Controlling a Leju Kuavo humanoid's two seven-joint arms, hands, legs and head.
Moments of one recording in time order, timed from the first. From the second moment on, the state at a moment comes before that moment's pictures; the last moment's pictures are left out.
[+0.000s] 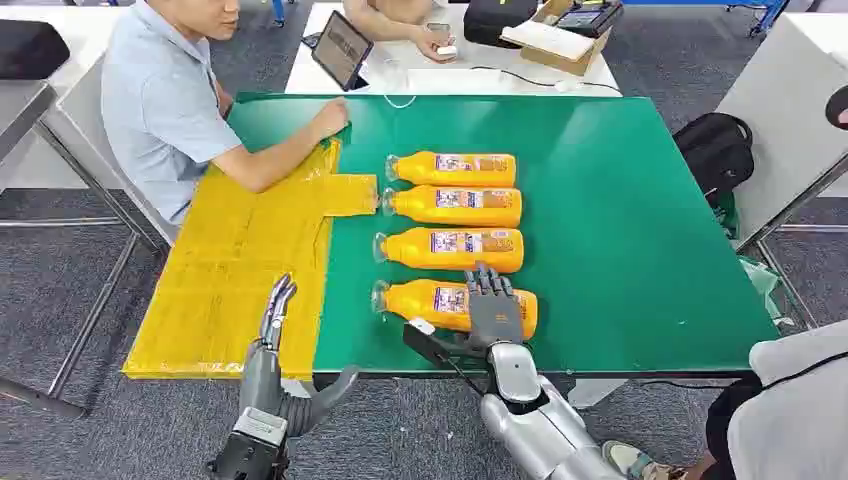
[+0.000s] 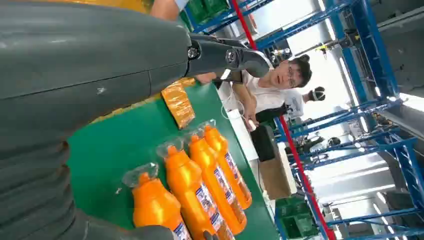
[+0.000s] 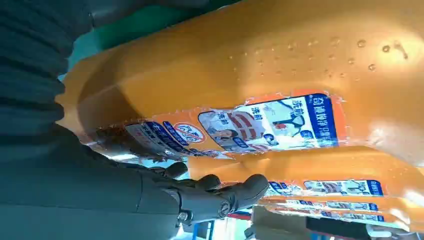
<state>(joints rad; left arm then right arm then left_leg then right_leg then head) 0.14 -0.08 -0.49 -1.65 -0.42 0.50 -0.49 -0.35 0.07 0.41 -0.82 1.21 -0.27 0.26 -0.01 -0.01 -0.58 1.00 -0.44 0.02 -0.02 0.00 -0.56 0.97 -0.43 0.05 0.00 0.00</state>
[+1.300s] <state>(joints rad) 0.11 -0.11 -0.45 -1.63 -0.03 0.46 -0.50 -0.37 0.04 0.13 -0.74 0.62 -0.17 -0.34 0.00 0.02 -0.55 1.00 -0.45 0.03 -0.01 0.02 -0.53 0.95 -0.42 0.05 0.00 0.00</state>
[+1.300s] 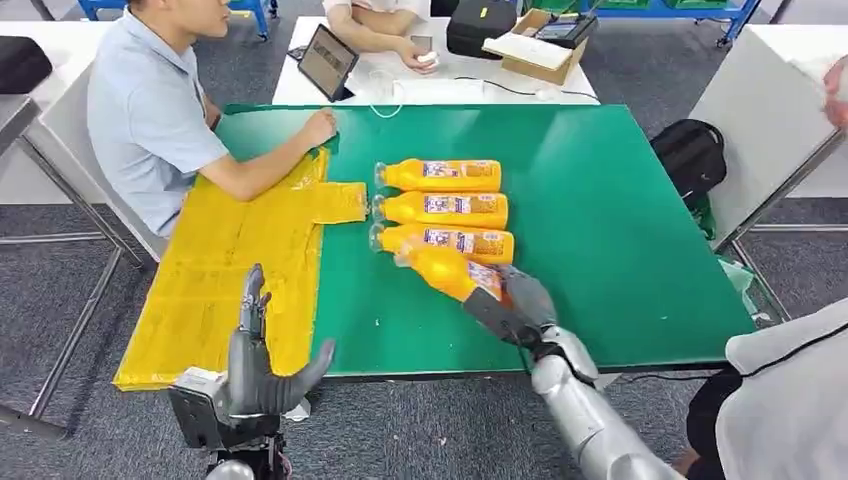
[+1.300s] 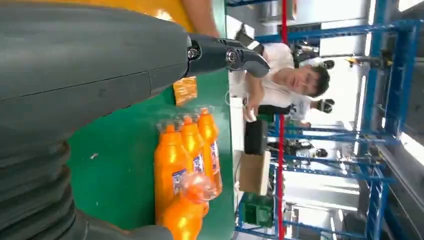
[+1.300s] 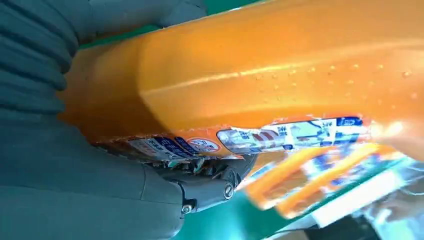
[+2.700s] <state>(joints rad) 0.08 -0.07 -0.57 -1.49 0.18 0.20 -0.45 -0.22 0.13 0.65 -1.07 0.49 -0.29 -0.44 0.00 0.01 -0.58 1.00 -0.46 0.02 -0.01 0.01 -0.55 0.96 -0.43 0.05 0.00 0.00</state>
